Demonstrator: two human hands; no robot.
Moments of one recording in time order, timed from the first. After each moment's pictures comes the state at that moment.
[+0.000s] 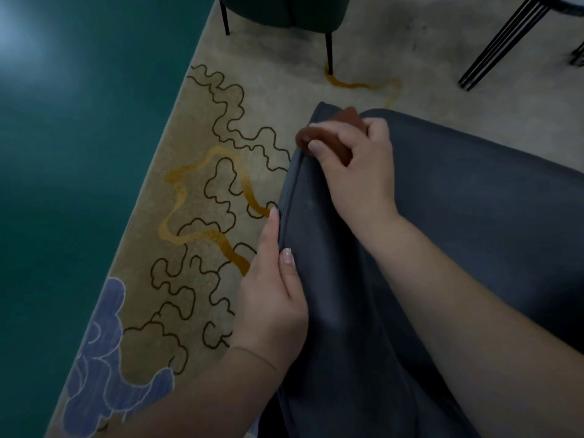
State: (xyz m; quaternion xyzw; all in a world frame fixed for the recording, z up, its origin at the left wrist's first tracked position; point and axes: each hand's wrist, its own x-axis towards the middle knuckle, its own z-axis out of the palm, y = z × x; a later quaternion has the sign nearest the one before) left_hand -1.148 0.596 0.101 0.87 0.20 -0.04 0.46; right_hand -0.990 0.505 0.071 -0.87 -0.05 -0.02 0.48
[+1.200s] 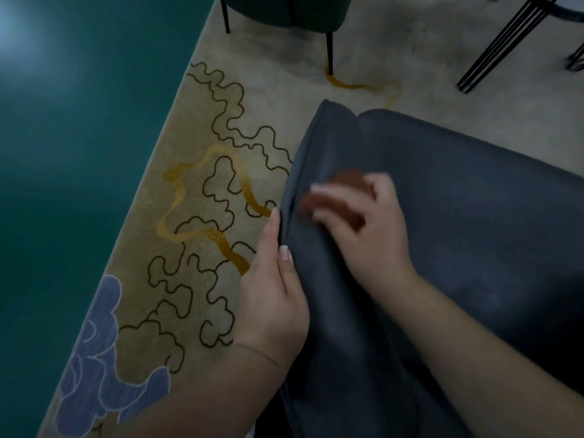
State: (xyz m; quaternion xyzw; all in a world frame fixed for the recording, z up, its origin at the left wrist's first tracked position) left_hand -1.149 0.596 0.096 0.85 0.22 0.01 0.47; right_hand -1.055 0.477 0.063 -0.86 -0.13 -0.01 0.49
